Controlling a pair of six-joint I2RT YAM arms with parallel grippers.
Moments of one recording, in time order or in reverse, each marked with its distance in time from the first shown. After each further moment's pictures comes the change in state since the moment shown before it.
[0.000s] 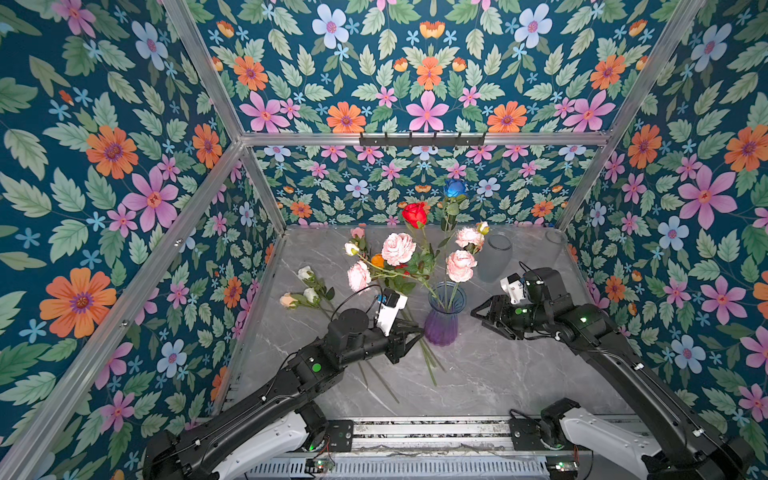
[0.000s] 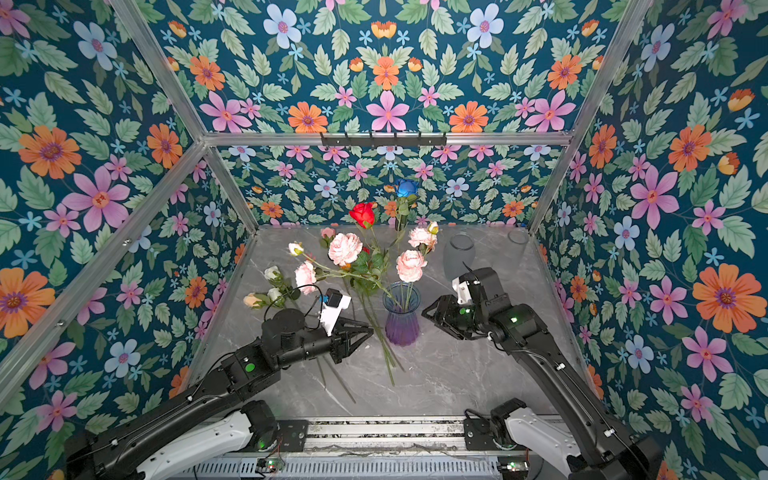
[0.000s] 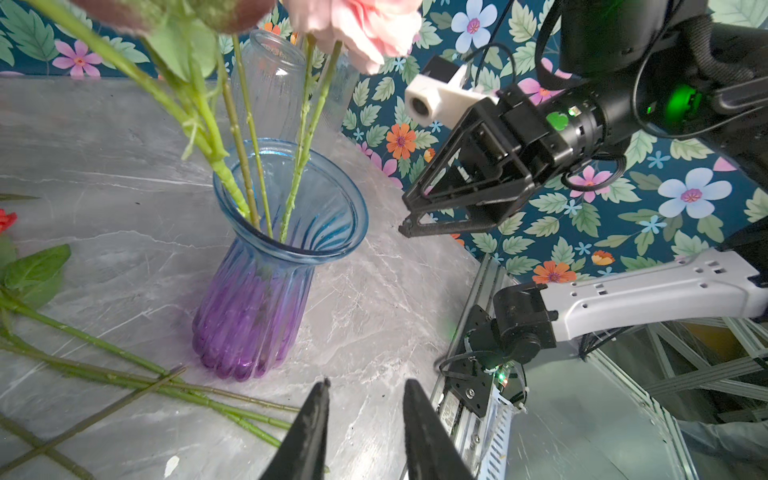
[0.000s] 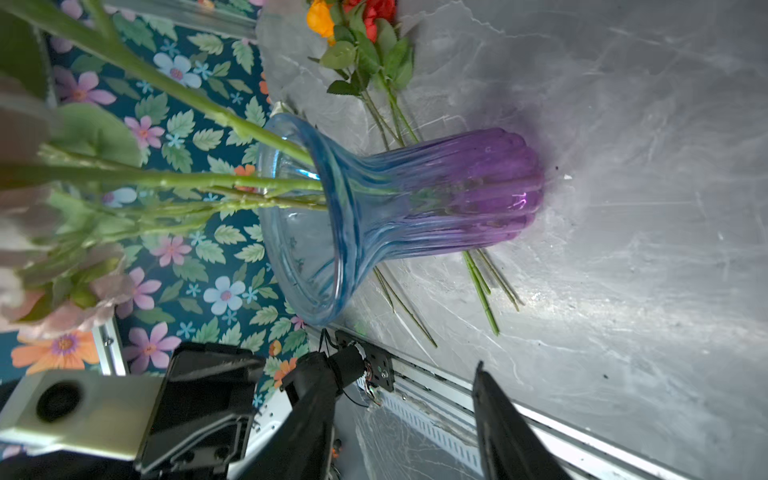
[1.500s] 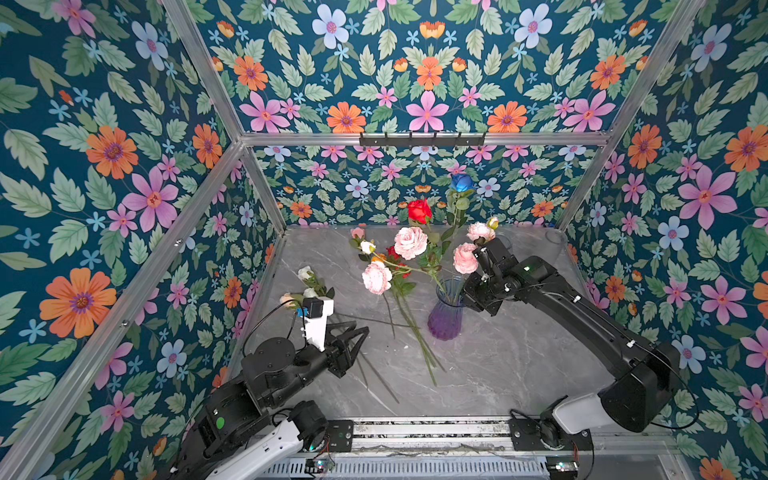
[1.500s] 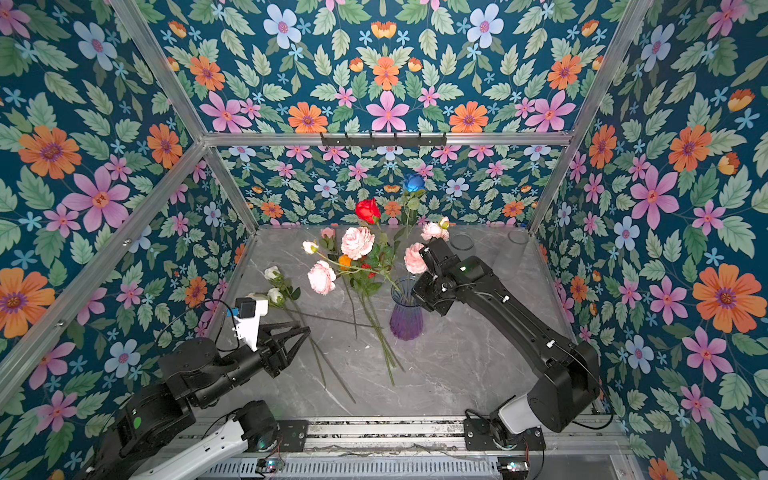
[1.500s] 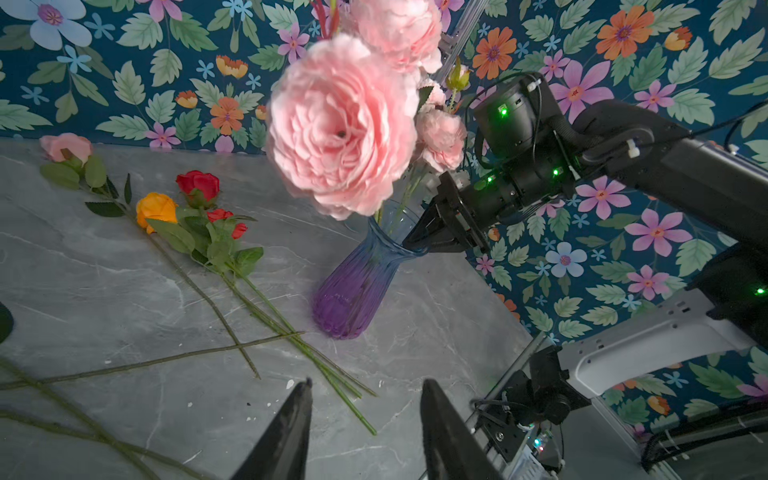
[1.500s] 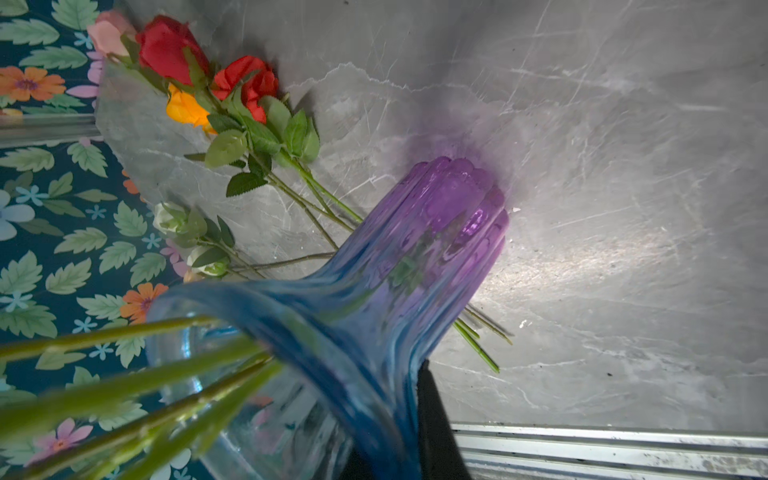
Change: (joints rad) left arm 0.000 -0.439 0.211 -0.608 -0.354 -0.051; right arm 0.081 0.463 0.393 -0.209 0.284 0.177
